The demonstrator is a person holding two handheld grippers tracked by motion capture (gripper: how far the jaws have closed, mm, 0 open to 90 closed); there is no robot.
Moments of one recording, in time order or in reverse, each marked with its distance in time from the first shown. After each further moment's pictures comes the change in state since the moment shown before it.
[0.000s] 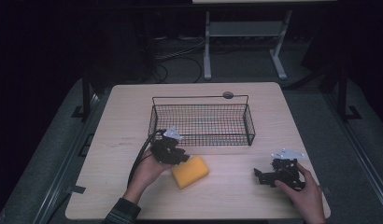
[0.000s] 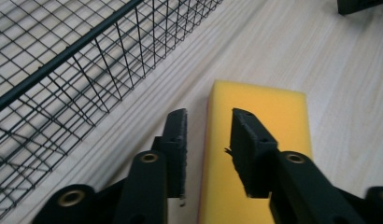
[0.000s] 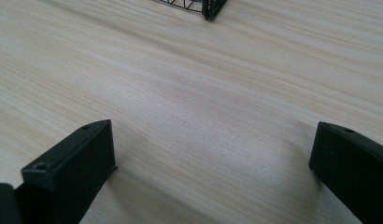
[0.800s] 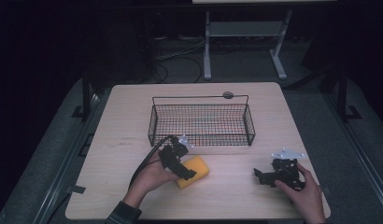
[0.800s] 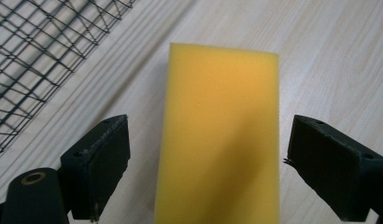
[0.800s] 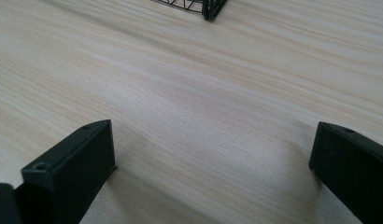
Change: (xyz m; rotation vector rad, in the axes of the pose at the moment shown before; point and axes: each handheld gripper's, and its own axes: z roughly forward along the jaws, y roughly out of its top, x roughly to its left) left arm -0.032 0.008 0.014 0.185 0.018 0.060; right arm 0.000 0.000 0.000 0.000 0.000 0.000
